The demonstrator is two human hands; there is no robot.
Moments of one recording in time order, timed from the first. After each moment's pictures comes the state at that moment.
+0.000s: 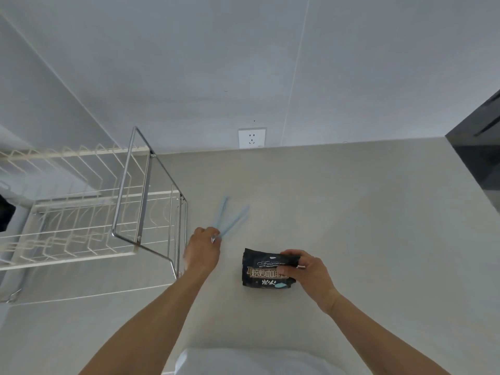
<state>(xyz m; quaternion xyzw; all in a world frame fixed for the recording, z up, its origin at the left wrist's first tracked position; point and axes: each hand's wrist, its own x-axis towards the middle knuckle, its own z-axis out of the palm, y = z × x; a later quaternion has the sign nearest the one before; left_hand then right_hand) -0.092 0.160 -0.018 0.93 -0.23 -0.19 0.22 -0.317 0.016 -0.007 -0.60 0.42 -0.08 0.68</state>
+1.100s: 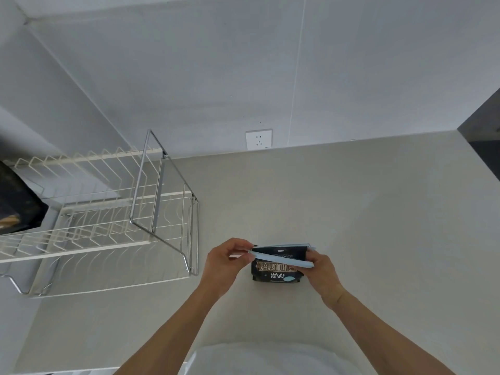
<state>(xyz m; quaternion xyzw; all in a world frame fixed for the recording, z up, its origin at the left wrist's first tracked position) -0.154 0.184 0.039 0.76 -0.20 -0.34 0.51 -0.323 0.023 -0.014 -0.60 0.41 -0.10 0.68</state>
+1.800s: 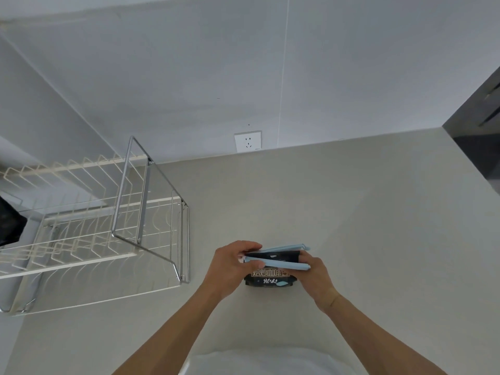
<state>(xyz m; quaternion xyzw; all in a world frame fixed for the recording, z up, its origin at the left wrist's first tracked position) -0.157 0.159 0.043 0.78 -0.32 -0.35 0.40 -0.324 0.024 -0.016 -0.59 0.43 -0.11 0.67</state>
